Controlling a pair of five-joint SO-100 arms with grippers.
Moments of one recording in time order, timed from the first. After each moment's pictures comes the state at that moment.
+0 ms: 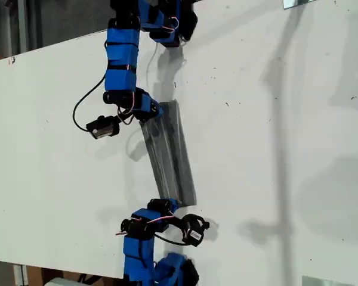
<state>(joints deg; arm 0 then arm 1) -2.0 96.5 95.5 86.0 -88.1 9.1 84.5 82.3 92.6 51.8</state>
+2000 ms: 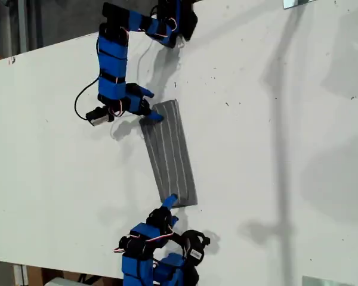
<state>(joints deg) 0.5 110.7 104.8 87.5 -91.1 27.0 75.8 98.3 81.2 44.2</state>
